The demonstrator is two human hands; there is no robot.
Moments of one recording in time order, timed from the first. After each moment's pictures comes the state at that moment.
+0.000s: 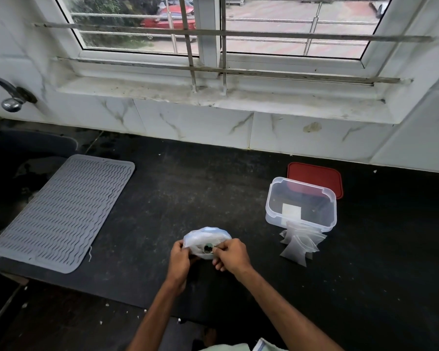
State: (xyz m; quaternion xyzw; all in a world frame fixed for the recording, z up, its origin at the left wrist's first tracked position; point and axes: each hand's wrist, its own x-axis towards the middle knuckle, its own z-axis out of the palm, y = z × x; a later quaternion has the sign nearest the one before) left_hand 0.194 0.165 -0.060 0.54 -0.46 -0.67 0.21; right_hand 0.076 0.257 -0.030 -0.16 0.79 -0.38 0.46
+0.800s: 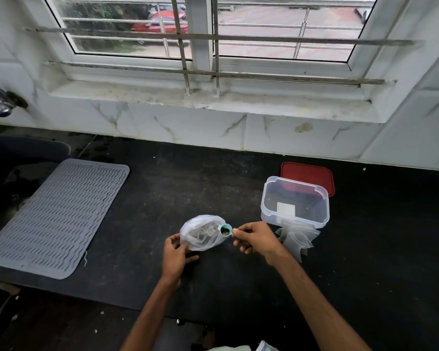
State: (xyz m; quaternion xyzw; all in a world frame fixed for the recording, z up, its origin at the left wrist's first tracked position) left_hand 0.193 0.156 -0.047 0.53 -0.47 -0.67 0.23; right_hand 0.014 0.296 0.032 -0.17 0.73 -0.45 0.49
